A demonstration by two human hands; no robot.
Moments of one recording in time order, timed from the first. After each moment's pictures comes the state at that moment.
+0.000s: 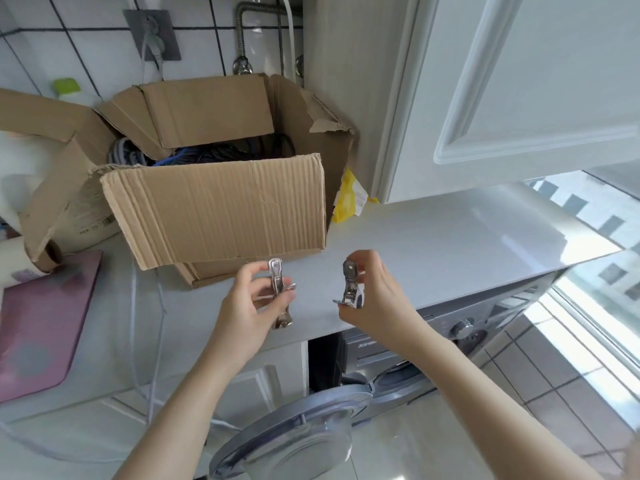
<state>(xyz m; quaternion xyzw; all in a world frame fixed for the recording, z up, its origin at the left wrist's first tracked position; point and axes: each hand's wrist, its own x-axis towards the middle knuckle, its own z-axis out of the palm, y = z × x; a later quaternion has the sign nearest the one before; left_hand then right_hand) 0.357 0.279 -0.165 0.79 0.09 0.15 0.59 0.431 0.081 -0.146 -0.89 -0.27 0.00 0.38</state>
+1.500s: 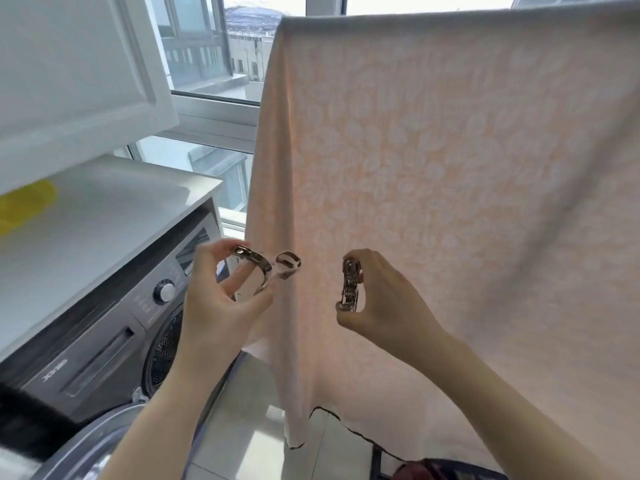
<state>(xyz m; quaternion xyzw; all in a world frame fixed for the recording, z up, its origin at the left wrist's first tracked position) 0.180 -0.104 -0.086 0.67 -0.26 -0.05 0.69 0.061 -0.279 -0.081 -0.94 0.16 -0.17 0.23</state>
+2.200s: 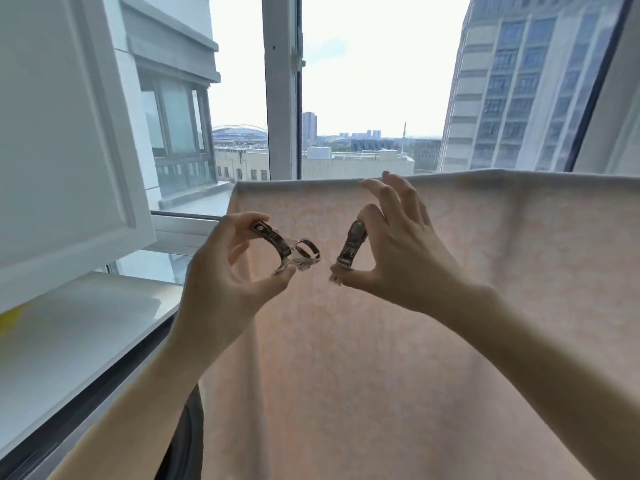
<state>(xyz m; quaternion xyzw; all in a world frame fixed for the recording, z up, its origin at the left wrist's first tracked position) 0.191 -0.185 0.061 0.62 -0.46 0.13 0.62 0.062 -0.369 0.092 -0.92 0.12 -0.33 -0.17</state>
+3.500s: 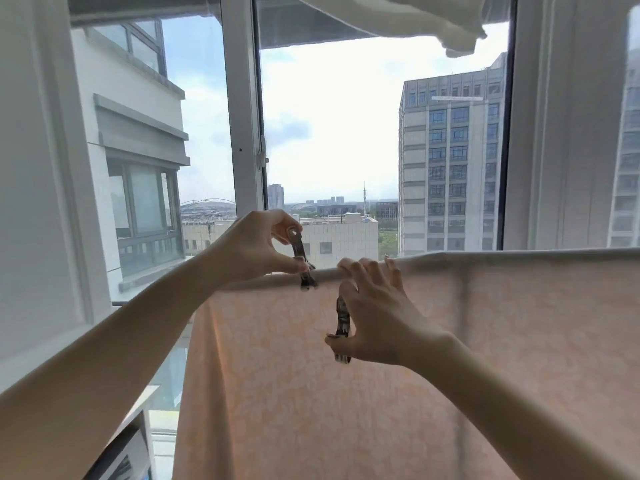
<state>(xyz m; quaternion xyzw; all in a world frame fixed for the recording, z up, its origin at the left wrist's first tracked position) 0.230 -0.266 0.204 0.68 -0.63 0.11 0.36 0.060 -0.391 0.116 -0.92 0.18 -0.29 -0.18</state>
